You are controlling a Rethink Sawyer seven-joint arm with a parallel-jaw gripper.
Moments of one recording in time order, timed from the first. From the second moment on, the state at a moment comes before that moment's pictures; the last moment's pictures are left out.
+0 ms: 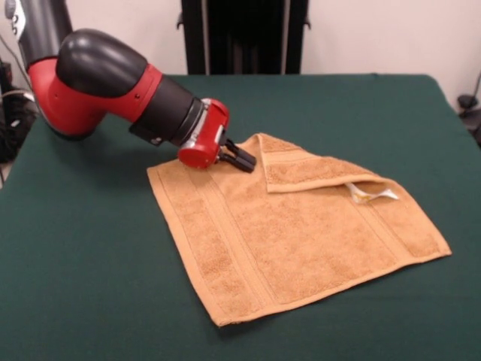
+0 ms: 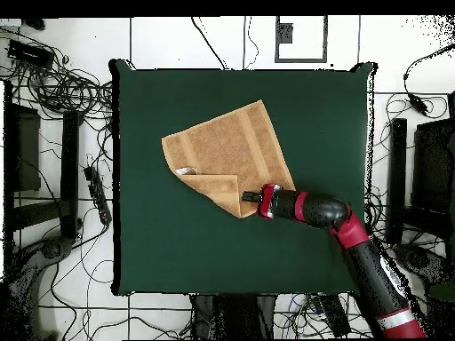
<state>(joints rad) -1.33 0.21 0.99 1.60 -0.67 0.92 0.27</state>
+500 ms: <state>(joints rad) -1.36 0.26 0.99 1.58 -0.64 0.92 0.26</state>
